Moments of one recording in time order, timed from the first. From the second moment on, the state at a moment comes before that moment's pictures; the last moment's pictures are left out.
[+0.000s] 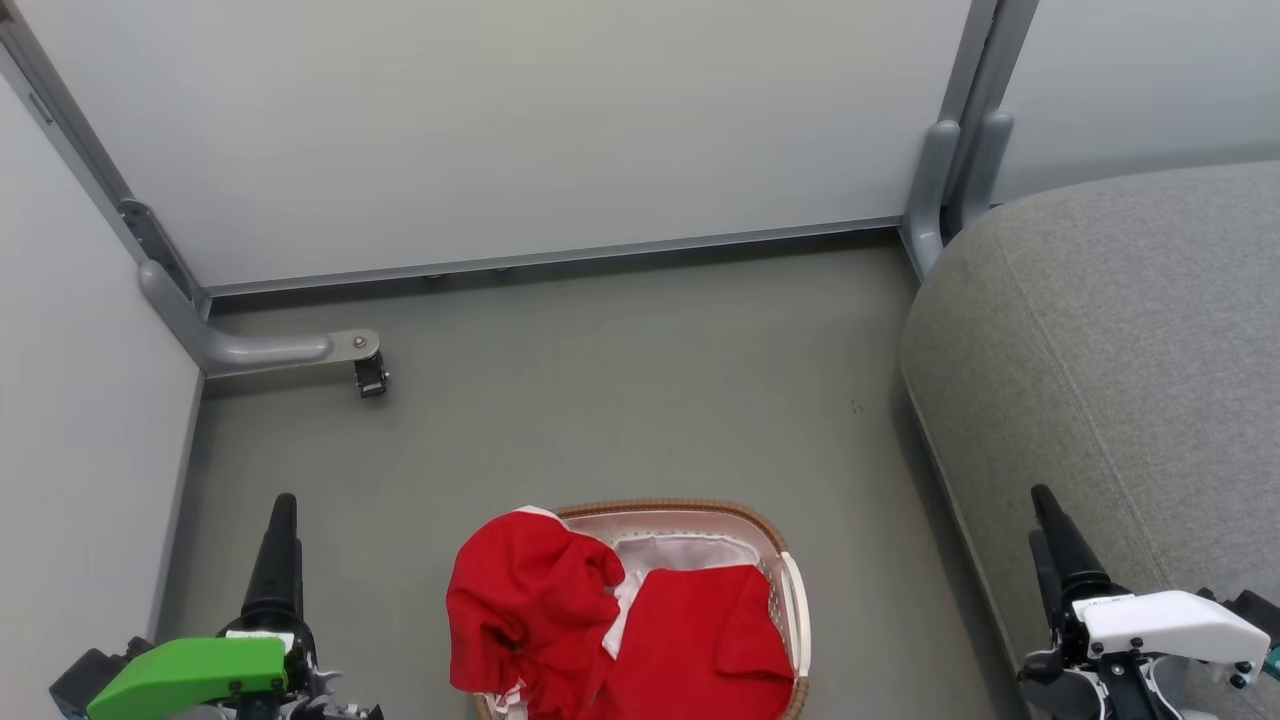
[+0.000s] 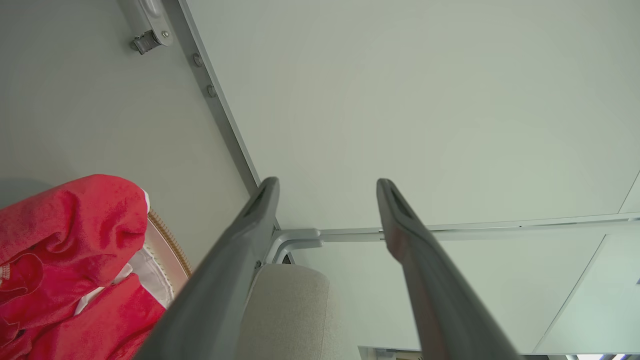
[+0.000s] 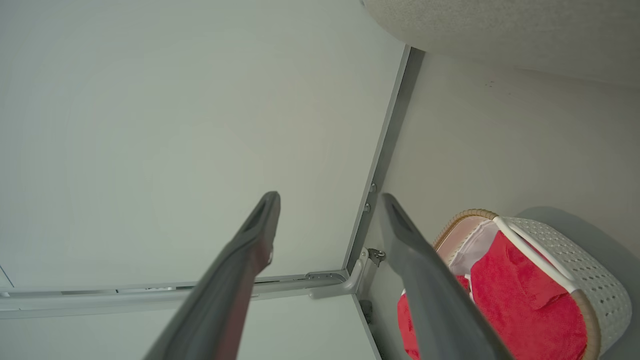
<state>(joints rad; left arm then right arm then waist) -0.02 0.04 0.06 0.23 -1.48 -0.12 0.02 -0.05 -0.03 -0.08 0.30 1.46 0.13 0.02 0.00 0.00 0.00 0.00</state>
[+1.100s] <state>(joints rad) 0.03 0.04 -0.03 0.12 -0.89 -0.03 -0.10 -0.02 -0.04 -0.05 0.22 0.90 0.13 -0.10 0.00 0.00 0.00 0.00</state>
